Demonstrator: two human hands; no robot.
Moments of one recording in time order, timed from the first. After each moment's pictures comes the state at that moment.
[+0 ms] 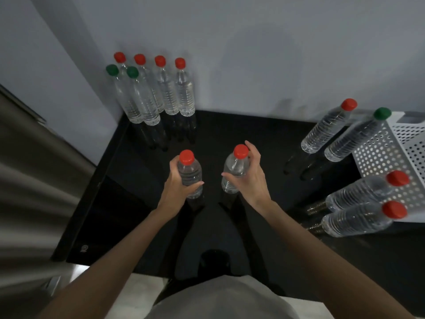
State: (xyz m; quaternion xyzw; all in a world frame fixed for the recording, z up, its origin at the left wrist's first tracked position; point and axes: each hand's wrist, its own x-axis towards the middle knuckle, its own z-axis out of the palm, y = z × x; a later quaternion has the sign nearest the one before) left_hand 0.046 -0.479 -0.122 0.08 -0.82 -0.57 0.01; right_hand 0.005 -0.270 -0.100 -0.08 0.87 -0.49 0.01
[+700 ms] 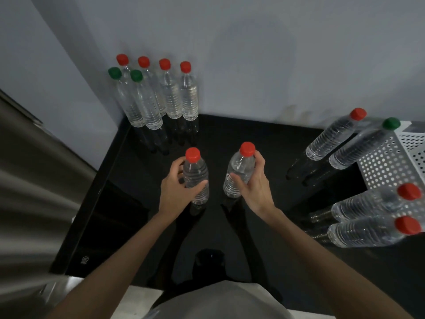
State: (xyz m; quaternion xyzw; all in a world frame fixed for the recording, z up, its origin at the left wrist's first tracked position) left_hand 0.028 -0.492 -0.113 0.08 -0.82 -0.56 0.09; right_hand -0.009 -0.278 -0.104 -0.09 0.87 -0.48 0.01
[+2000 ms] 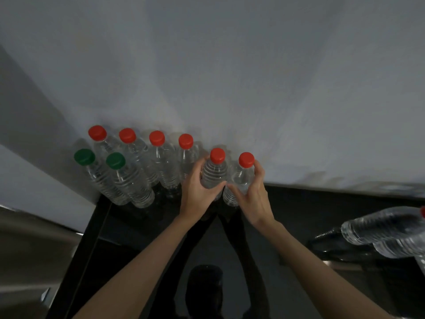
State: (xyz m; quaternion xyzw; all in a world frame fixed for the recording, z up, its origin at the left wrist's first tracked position) left_hand -0.250 -0.508 -0.123 0.01 -0.79 -0.59 0.13; right_hand -0.254 -0.351 -0.119 -0.07 0.84 -0.53 -0.02
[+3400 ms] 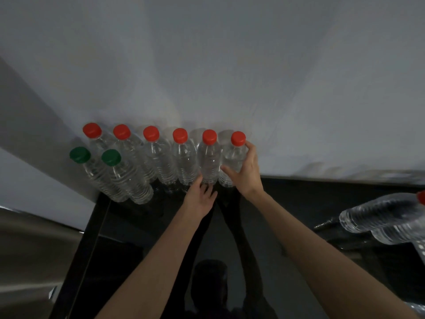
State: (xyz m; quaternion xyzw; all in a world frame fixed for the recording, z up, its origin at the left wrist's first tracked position) left_hand -0.261 -0.496 -0.148 0.36 -0.28 -0.87 -0.15; right_hand -0.289 -0.365 -0.115 -0.01 0.87 -0.50 -0.04
